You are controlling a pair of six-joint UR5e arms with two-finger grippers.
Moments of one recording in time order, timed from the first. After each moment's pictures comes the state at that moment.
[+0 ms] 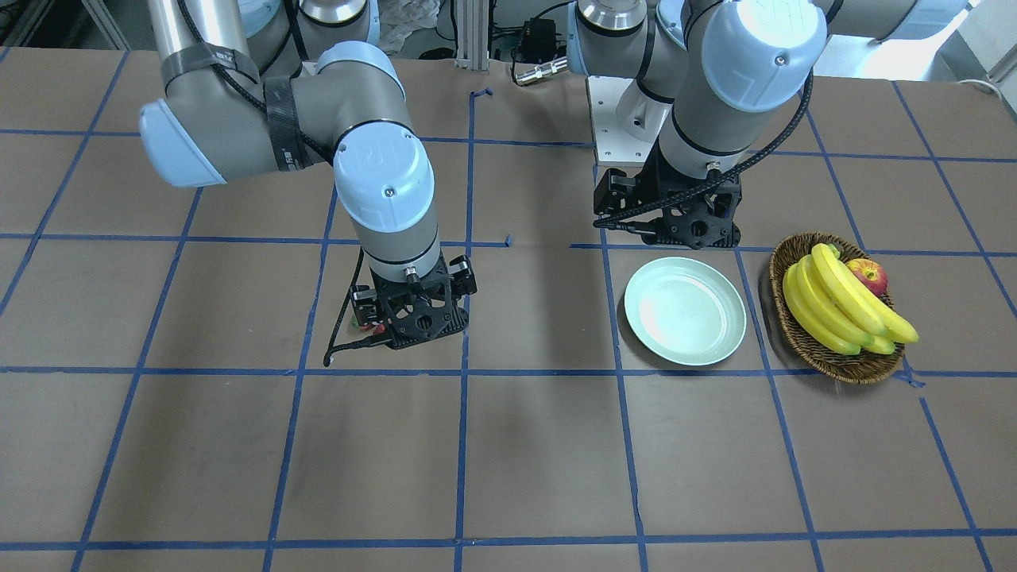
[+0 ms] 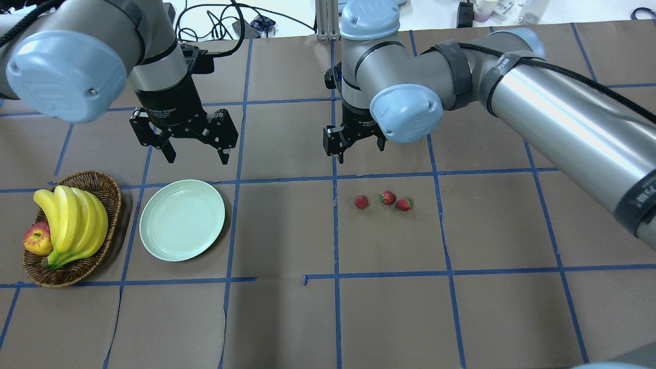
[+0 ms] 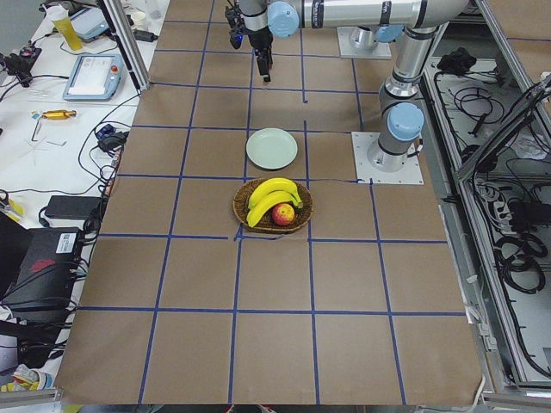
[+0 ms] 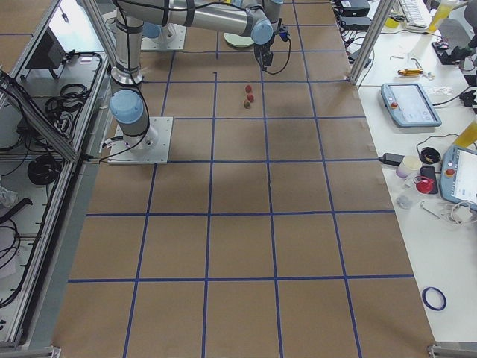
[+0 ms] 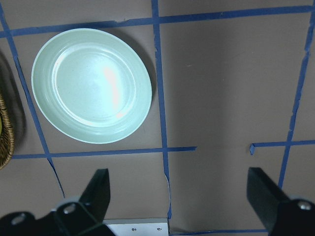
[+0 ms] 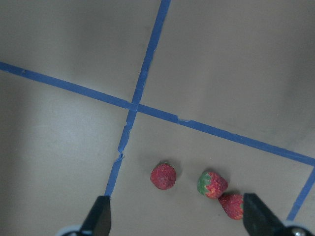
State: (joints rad) left arm -1.63 -1.67 -1.59 -1.66 1.60 -0.01; right arm 1.87 -1.19 1.56 -1.87 -1.53 -0.01
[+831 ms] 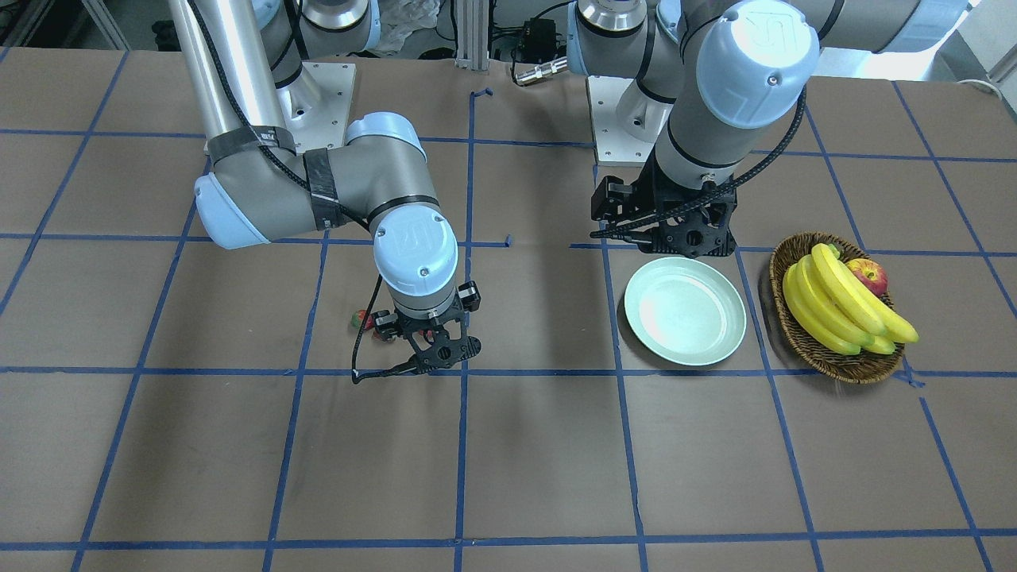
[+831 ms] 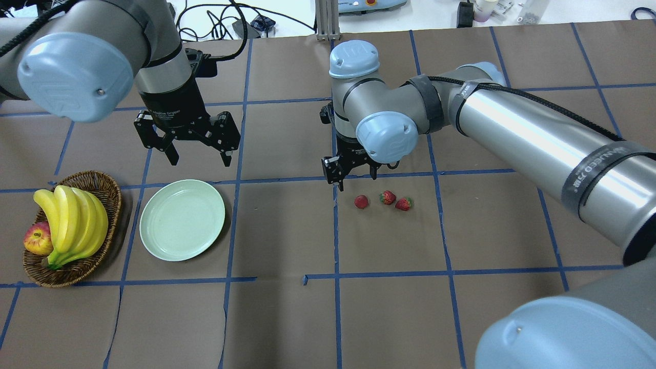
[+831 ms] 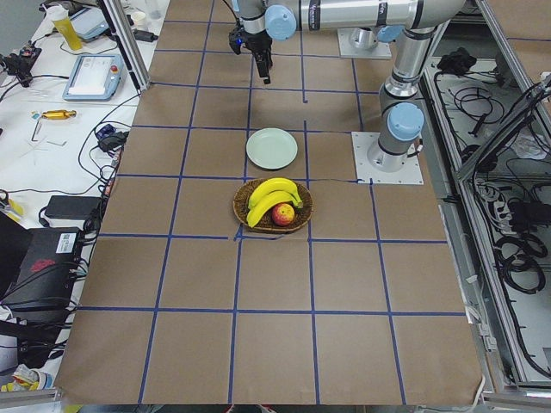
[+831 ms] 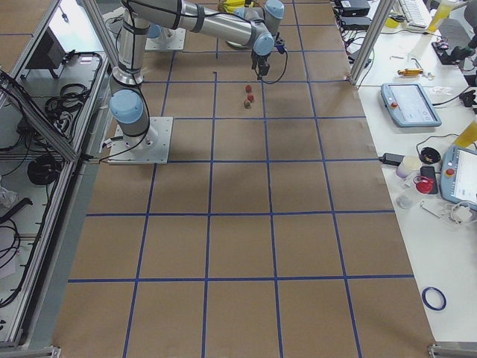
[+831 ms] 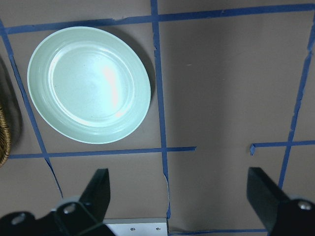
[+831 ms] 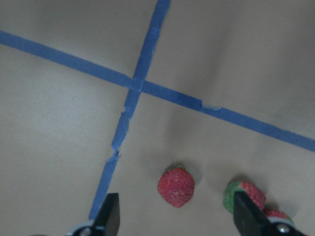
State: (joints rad) left arm -1.63 -1.68 -1.60 -1.66 1.60 -0.02; right arm 1.89 -1.09 1.62 -1.89 -1.53 -0.03
